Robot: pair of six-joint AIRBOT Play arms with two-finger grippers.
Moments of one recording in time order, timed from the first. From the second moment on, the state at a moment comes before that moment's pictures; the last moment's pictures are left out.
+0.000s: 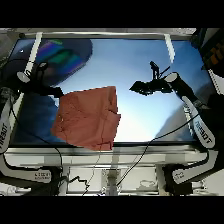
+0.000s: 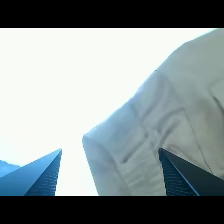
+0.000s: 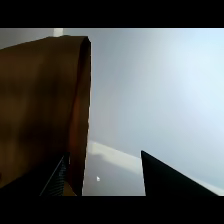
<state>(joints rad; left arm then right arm) 0.18 -1.59 1.30 1.19 -1.00 -1.00 0.08 -1.69 1.34 -0.76 0.94 1.24</state>
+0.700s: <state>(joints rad) 0.24 -1.74 1.30 0.84 -1.02 -0.96 0.10 -1.98 1.65 -0.72 1.00 1.28</state>
